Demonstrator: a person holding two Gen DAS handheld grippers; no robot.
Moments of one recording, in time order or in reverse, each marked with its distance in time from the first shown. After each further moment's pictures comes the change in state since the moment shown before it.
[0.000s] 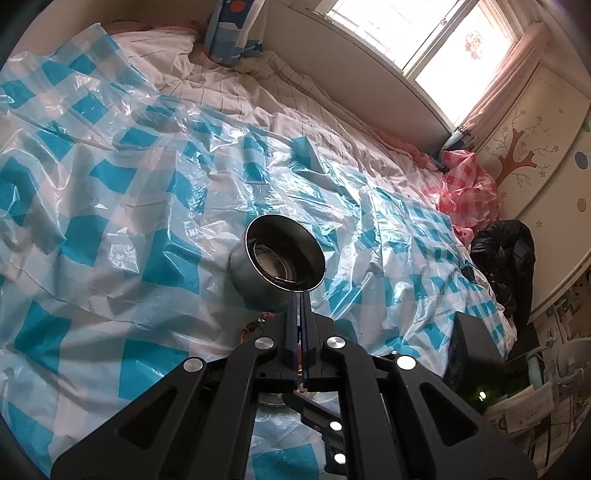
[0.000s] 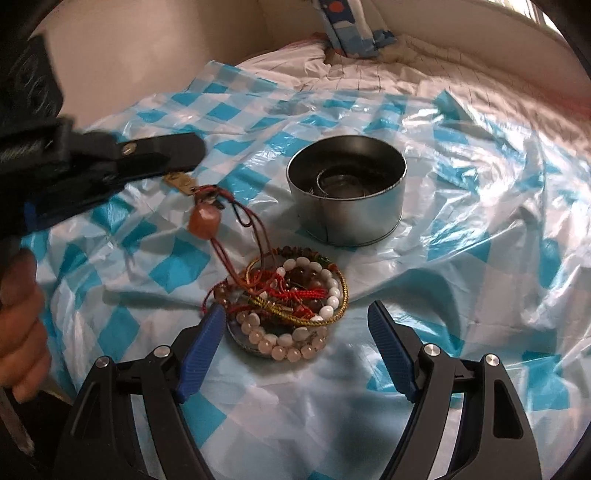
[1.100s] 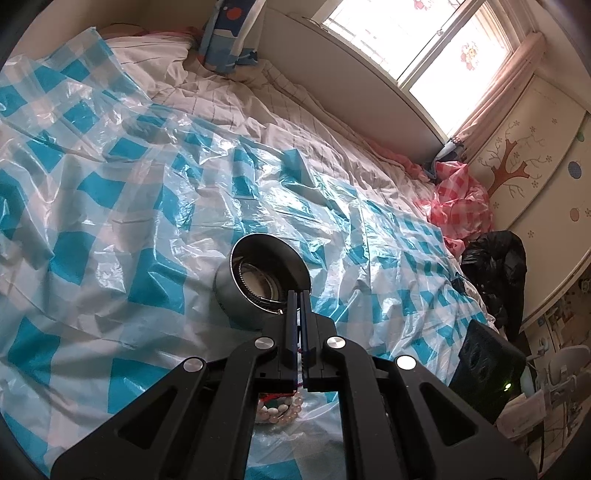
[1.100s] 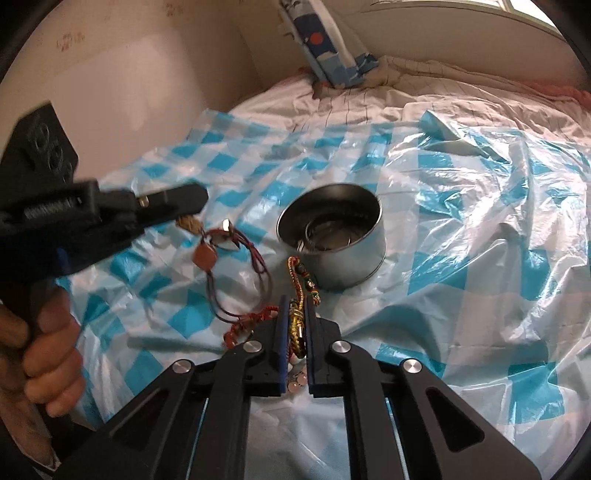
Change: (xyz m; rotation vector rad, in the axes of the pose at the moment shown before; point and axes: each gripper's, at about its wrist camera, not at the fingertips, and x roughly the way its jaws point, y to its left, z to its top) left arm 0.004 -0.010 0.013 -0.017 -0.032 -0.032; right arm -0.031 -0.020 0.011 0.088 -0.155 0.057
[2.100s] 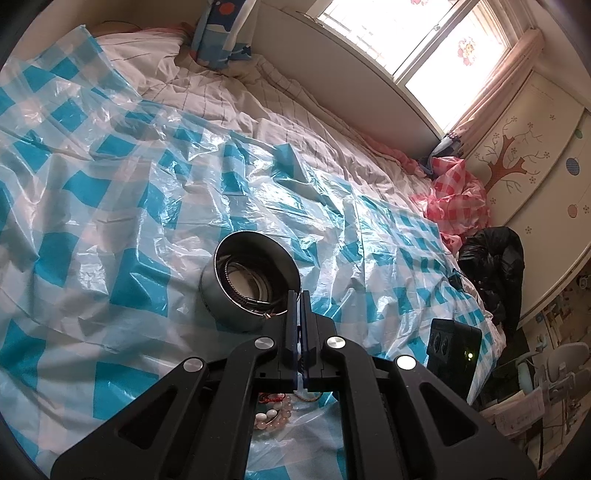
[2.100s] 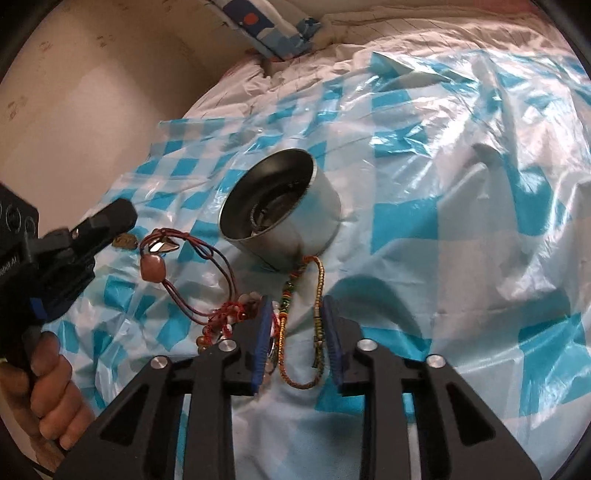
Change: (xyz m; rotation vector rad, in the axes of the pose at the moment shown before) left arm 0.007 -0.006 -0.001 0.008 0.010 -0.011; right arm 0.022 -0.048 -0.006 0.234 0.105 0.035
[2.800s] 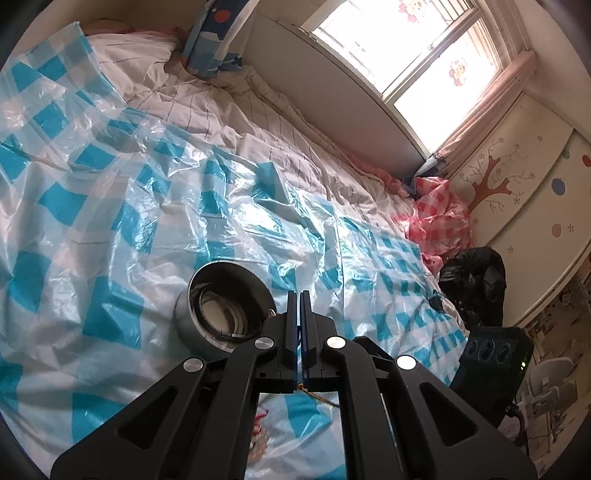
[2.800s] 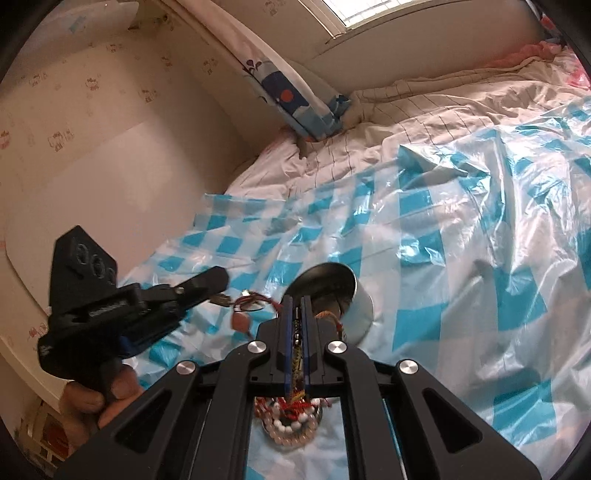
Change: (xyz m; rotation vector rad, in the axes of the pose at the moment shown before) left arm 0.013 -0.002 0.023 -0.044 -0.057 -0.095; right arm -0.062 0.014 0.033 -0.023 -0.296 0.124
